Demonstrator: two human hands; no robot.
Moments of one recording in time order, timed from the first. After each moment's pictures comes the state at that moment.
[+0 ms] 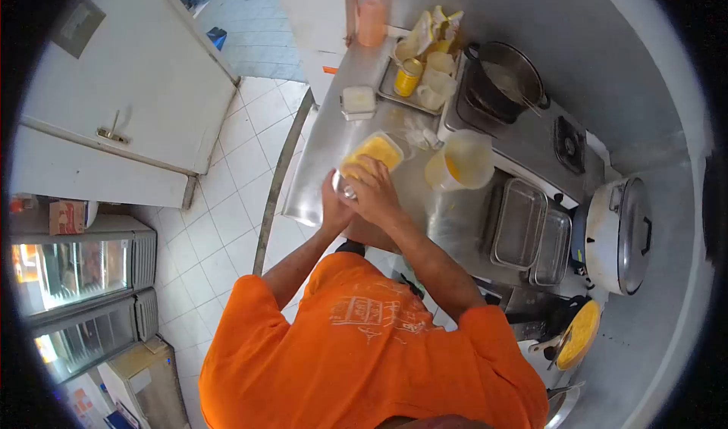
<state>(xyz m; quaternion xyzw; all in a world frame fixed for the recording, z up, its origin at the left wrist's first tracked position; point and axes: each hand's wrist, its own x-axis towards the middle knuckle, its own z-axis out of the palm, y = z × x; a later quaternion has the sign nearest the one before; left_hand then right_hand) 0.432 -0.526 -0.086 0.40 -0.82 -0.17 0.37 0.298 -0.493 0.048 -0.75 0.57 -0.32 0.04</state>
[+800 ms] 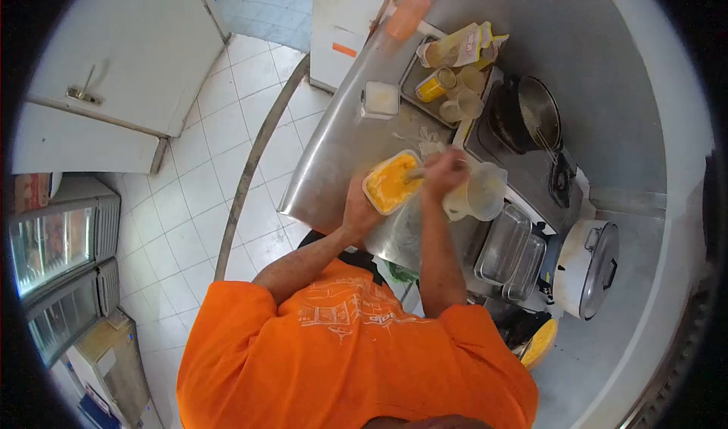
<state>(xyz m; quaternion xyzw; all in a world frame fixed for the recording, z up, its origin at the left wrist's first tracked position) 0.415 -0.548 -0.021 0.44 -0.62 -0.49 0.42 0.244 -0.594 -0.011 -0.25 0.66 -0.70 0.13</state>
